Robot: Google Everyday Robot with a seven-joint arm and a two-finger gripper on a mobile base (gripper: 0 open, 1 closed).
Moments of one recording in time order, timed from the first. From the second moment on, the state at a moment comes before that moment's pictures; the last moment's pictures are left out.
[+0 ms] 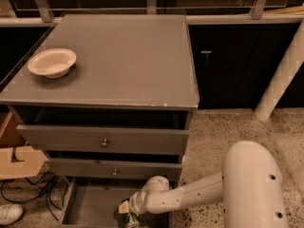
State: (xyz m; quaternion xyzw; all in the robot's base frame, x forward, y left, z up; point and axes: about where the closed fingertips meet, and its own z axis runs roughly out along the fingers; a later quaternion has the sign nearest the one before) arm 0.459 0.093 0.235 -0.10 0.96 0.25 0.08
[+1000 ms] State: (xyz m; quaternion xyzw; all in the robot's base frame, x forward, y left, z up) arm 0.479 0.095 0.215 -0.06 0.96 0.25 0.10
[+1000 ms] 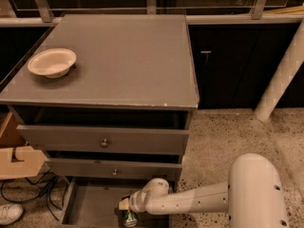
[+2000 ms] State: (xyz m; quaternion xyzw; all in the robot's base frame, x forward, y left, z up) arm 0.484 0.099 0.183 -0.04 0.96 0.25 0.09
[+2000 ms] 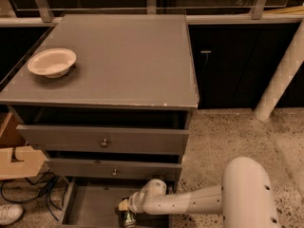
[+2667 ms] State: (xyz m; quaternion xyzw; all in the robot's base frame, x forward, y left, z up) arm 0.494 0.100 0.159 -0.02 0.97 0.24 0.09
